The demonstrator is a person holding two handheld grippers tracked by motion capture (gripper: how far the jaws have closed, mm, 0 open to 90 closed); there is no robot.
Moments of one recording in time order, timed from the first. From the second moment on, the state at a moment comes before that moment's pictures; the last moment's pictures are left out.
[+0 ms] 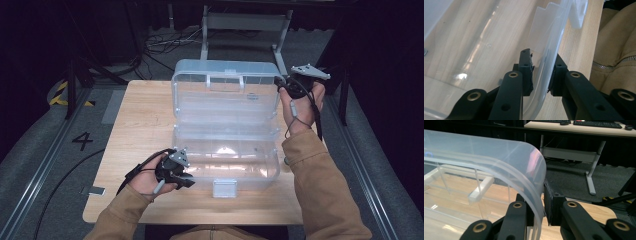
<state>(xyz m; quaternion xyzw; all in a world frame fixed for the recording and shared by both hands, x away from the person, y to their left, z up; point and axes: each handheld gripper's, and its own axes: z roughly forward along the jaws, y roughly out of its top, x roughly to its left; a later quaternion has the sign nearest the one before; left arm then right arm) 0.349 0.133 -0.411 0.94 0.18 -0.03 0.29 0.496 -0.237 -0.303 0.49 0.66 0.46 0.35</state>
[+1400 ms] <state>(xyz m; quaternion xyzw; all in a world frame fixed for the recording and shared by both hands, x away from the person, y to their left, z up) 0.350 0.129 -0.409 0.94 0.20 -0.03 0.27 0.569 -0.247 -0.330 0.53 0.66 0.46 0.26</state>
